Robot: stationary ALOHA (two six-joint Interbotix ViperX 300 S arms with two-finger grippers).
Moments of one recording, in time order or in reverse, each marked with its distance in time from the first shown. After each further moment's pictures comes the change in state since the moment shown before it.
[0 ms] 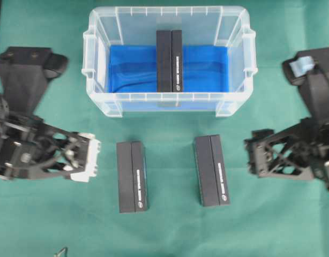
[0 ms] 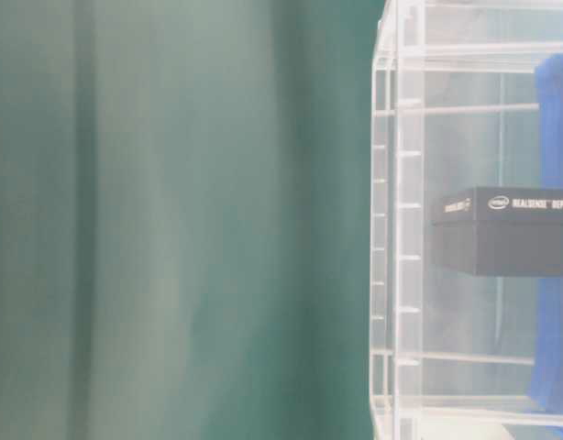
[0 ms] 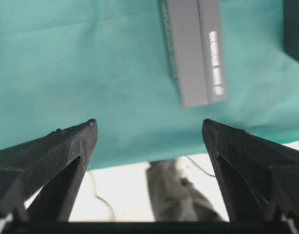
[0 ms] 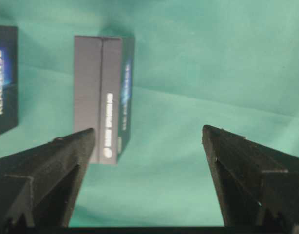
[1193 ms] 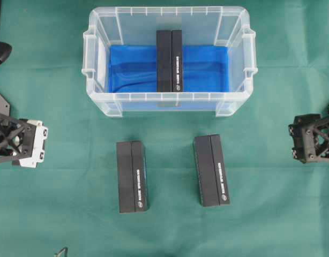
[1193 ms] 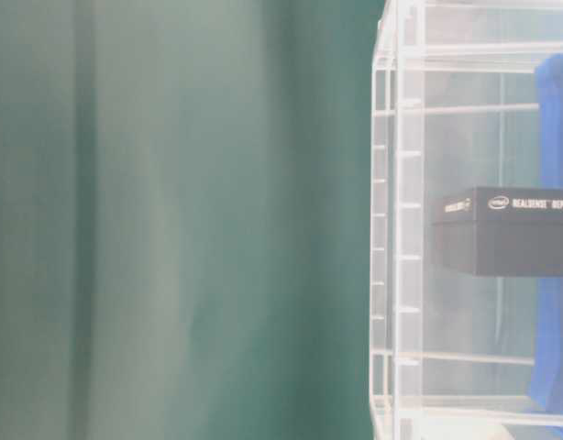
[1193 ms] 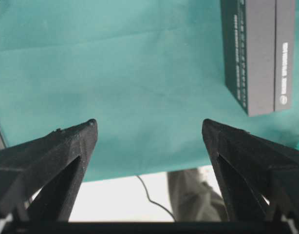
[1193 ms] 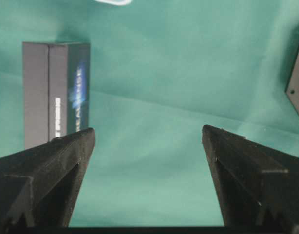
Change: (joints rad) left arm -0.021 -0.201 0.189 0.003 0.026 -0.029; right arm 0.020 -0.167 0.127 -0.005 0.046 -0.009
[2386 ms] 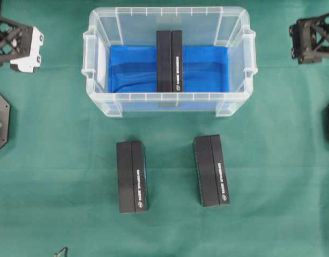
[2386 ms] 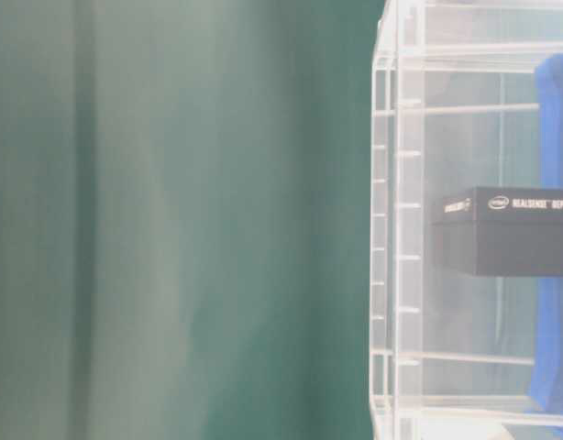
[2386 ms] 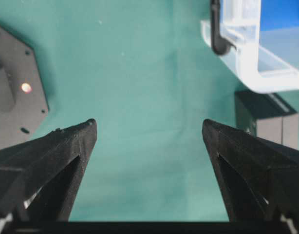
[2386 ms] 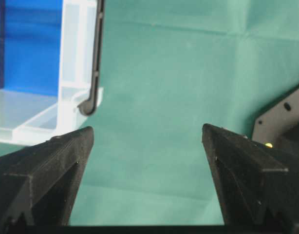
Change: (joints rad) left arm 0.568 -0.077 0.034 -0.014 0.035 0.557; right arm -0.540 -0.084 0.044 0.017 -0.069 -0.462
